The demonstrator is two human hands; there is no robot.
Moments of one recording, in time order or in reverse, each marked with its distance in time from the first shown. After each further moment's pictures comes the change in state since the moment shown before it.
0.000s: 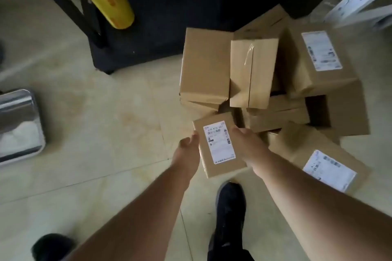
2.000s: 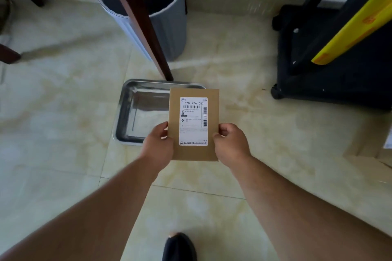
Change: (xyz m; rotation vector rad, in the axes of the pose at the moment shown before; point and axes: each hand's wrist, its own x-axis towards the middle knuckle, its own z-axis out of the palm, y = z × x) left_hand 0.104 -0.146 -0.586 -0.244 0.364 0.257; right_hand -0.099 -0.282 0.543 -0.140 -0.001 -0.397
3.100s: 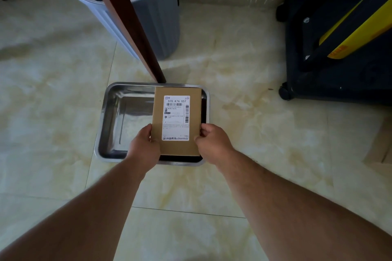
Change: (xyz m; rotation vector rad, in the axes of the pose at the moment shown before) left_hand 0.118 -0.038 0.004 0.257 -0.003 0.002; right_hand 0.087 0.008 0.068 -0.038 -0.203 -0.028
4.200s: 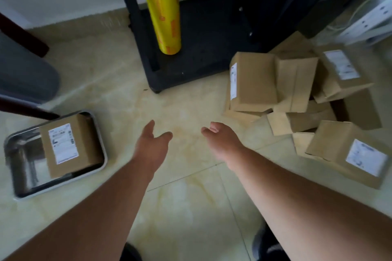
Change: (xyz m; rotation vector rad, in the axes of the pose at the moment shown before) left_hand -0.293 0.219 0.200 -0.047 -0.260 0.100; right_hand -0.223 0.143 -0.332 0.285 0.294 0.251
